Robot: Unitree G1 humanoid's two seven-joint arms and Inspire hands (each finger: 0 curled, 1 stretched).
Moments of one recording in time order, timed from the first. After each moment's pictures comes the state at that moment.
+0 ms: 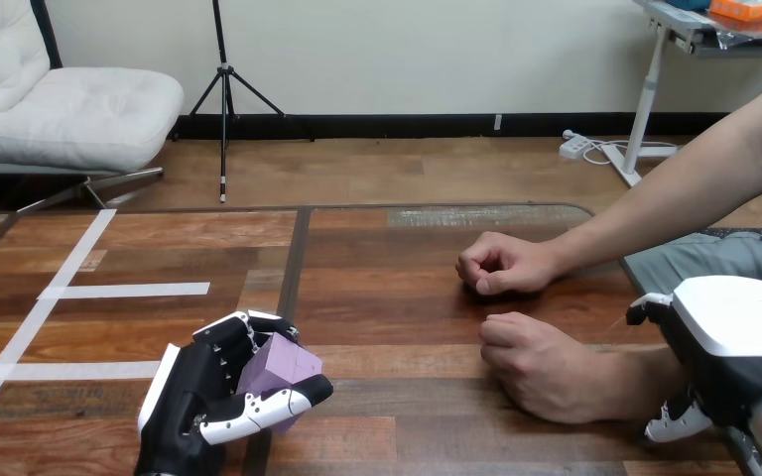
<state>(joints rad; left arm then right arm) 0.04 0.12 0.06 0.58 -0.20 -0.65 -0.34 0.18 -0.54 -0.01 -0.40 -1.08 0.19 0.46</state>
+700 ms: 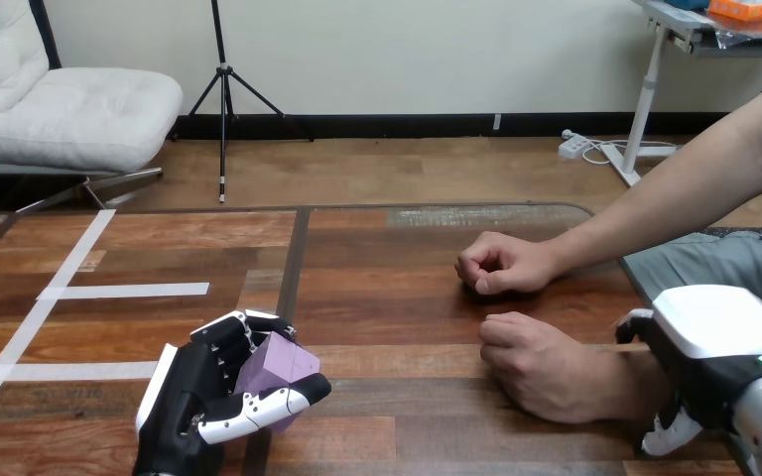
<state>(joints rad) 0.04 0.12 0.06 0.58 -0.20 -0.65 -0.33 0.12 -0.57 0.04 -0.36 -1.11 0.20 0.56</state>
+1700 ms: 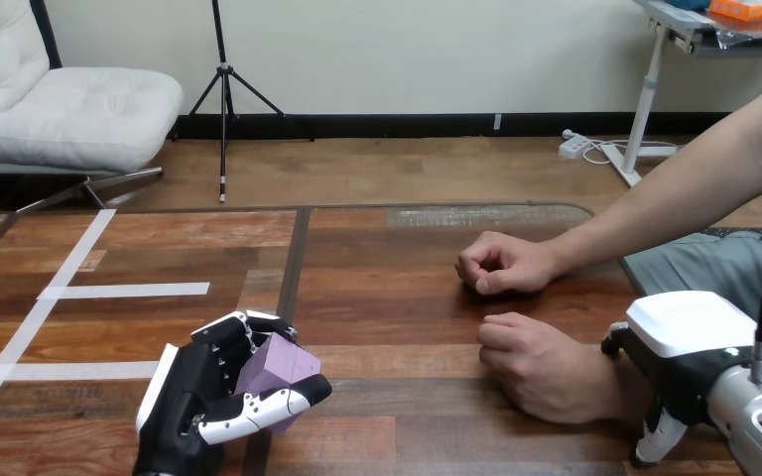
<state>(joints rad) 0.04 0.12 0.06 0.58 -0.20 -0.65 -0.33 0.03 -0.60 0.12 -0.27 -1.15 0.19 0.65</state>
